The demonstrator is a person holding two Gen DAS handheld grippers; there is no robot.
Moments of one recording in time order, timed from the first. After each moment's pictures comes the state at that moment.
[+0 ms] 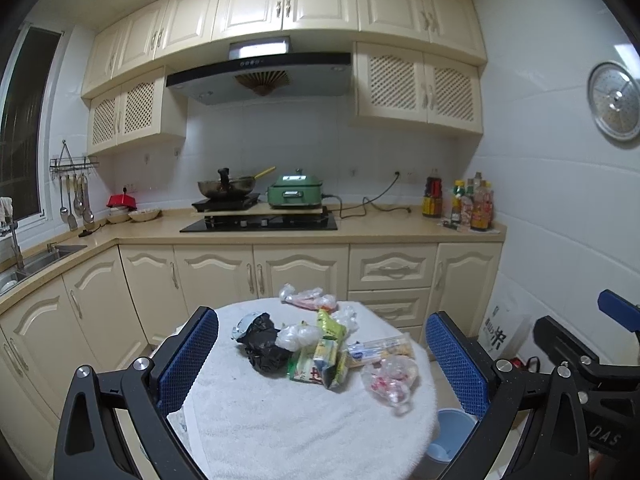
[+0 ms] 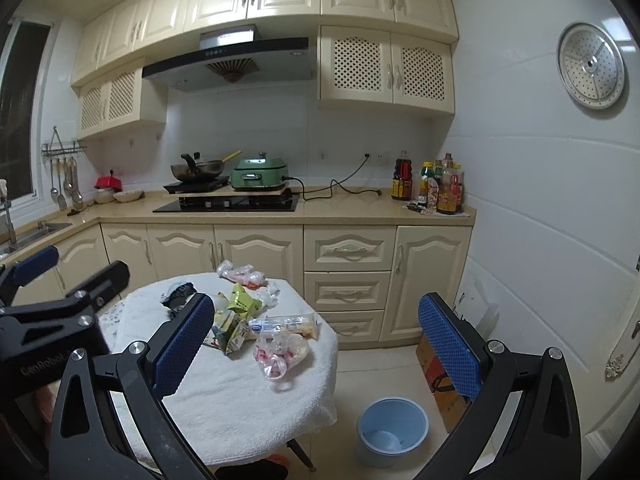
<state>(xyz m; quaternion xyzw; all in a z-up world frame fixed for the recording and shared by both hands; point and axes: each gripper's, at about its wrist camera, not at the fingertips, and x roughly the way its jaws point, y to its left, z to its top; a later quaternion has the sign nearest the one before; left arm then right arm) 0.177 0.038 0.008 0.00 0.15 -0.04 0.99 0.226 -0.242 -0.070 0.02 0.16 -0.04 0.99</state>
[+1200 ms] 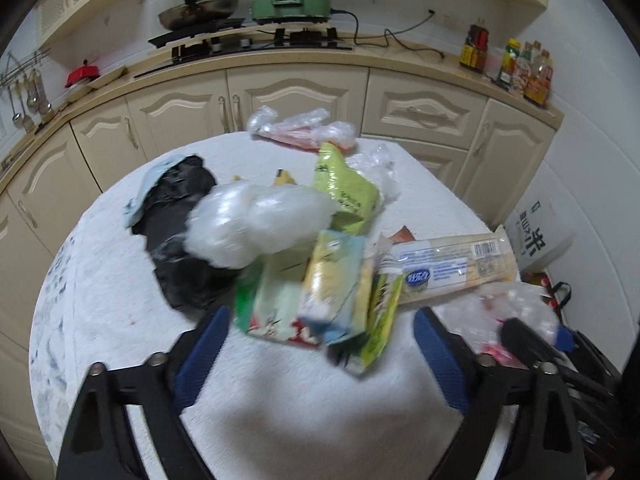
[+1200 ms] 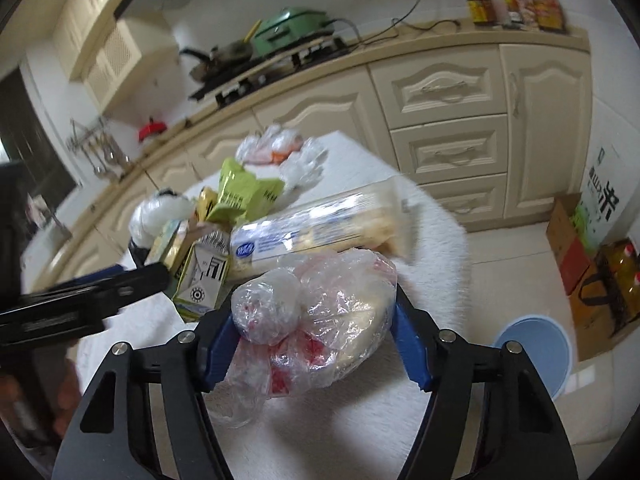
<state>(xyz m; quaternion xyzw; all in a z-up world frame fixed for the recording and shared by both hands) 0.511 0.009 -0.153 0.00 0.43 -0.03 0.90 0.467 -0.285 -0.284 0.19 0.35 0.16 0.90</state>
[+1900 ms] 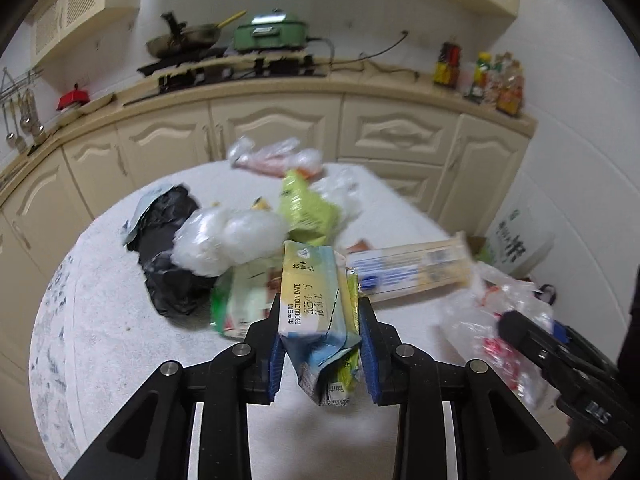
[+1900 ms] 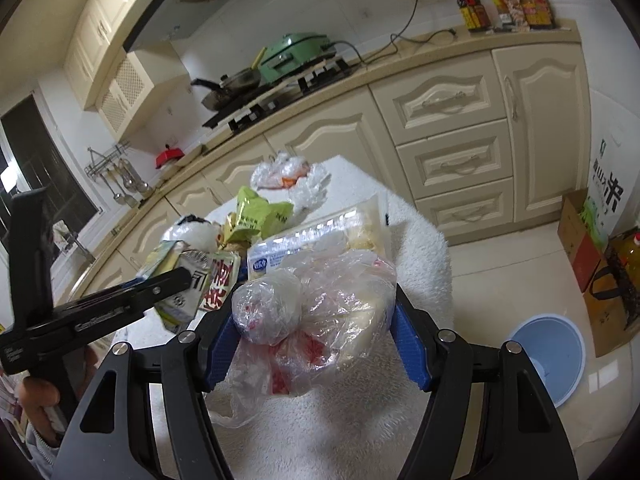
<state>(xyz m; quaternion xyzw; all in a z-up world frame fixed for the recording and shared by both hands) 0.481 -0.014 -0.150 0.00 0.38 -0.07 0.92 0.446 -0.313 -0.271 0.22 0.32 0.17 0.91</state>
